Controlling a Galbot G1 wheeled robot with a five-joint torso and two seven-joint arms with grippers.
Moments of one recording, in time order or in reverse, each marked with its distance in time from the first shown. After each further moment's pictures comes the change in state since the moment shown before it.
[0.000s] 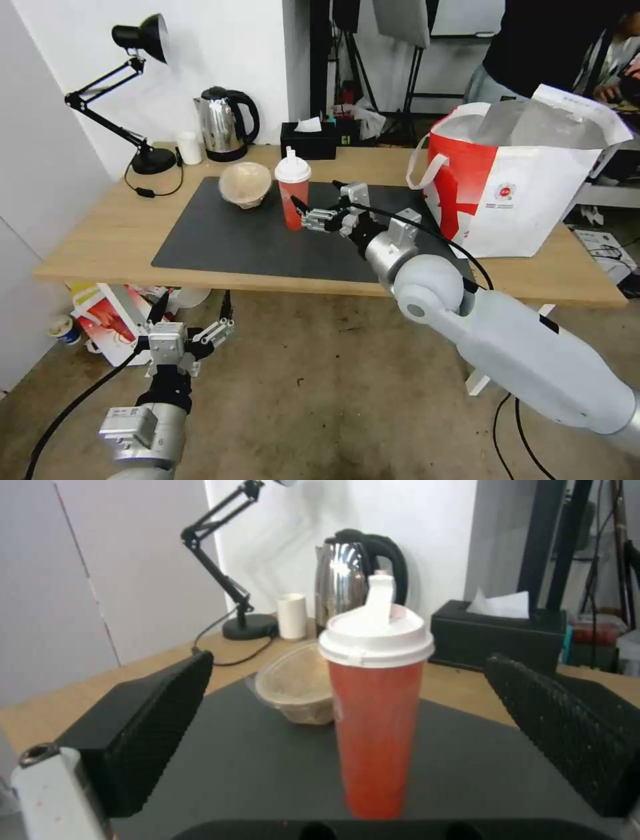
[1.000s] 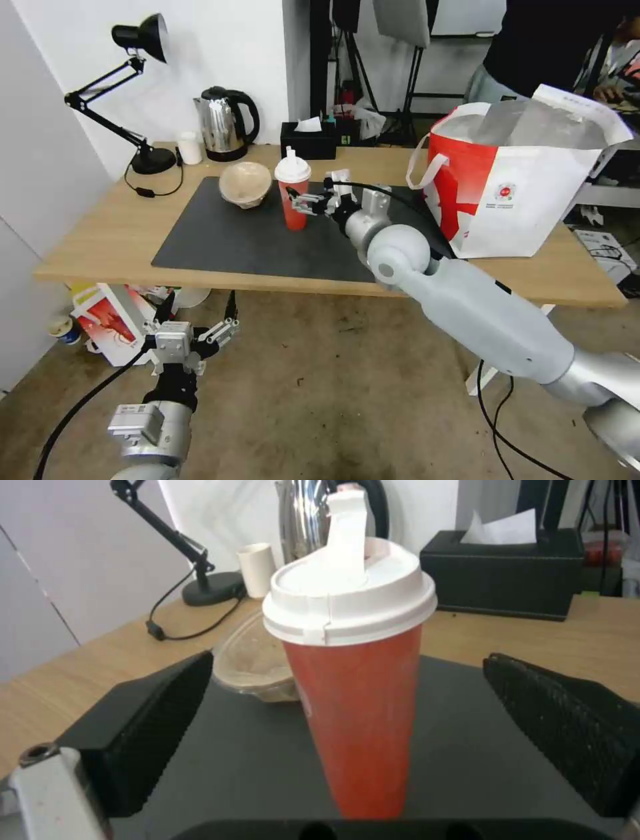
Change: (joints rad) left arm -0.013 0.000 0.012 0.014 0.005 -0.001 0.001; right arm 0.142 0.167 -0.058 -0.228 0.126 -0.111 0.071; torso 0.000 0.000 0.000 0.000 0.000
